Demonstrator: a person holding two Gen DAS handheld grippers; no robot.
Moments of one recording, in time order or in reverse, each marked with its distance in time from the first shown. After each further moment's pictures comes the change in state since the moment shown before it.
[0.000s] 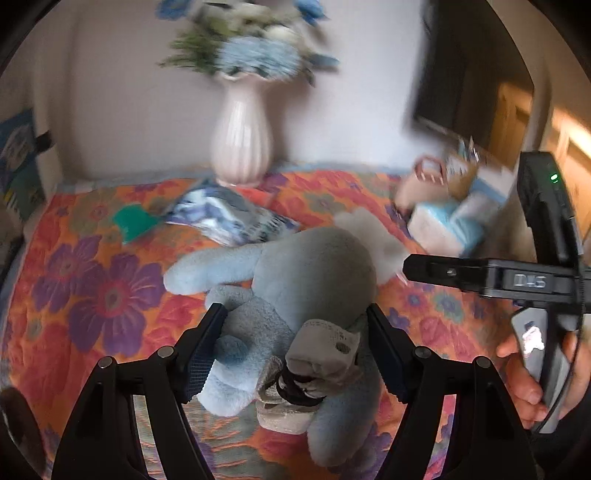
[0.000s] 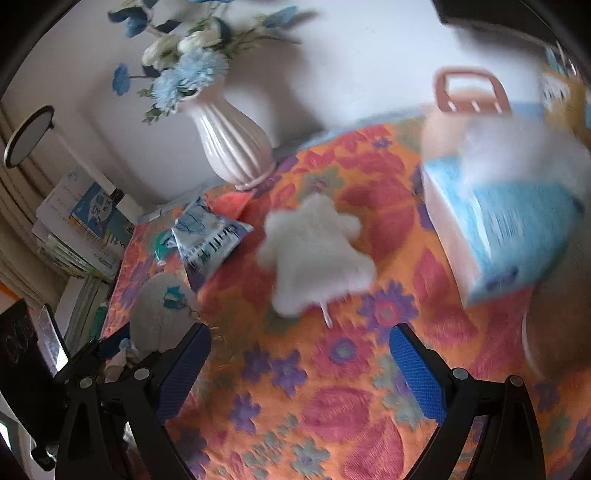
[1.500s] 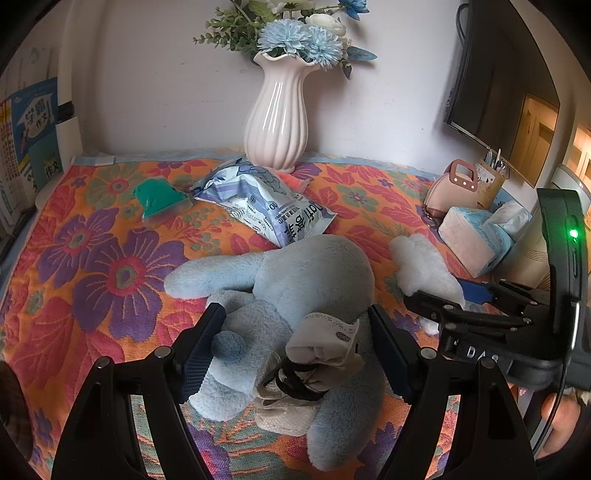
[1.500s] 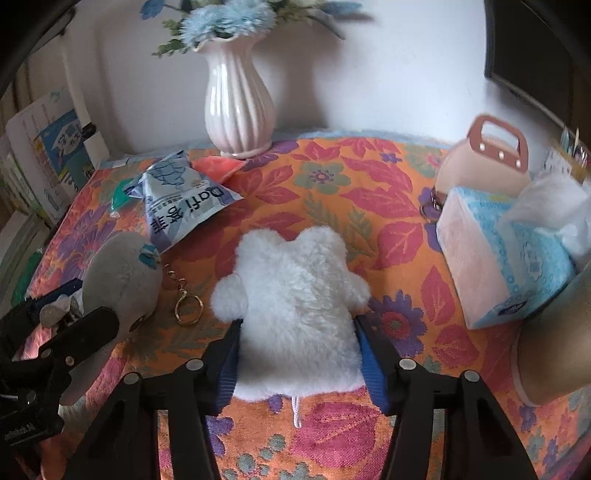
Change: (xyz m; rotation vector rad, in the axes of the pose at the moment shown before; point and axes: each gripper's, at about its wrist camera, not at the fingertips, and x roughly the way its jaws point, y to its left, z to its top) left arm 0.013 0.012 -0.006 -0.049 0.021 0.069; right arm 0.033 0.046 -0.019 -0.244 -0.008 -0.270
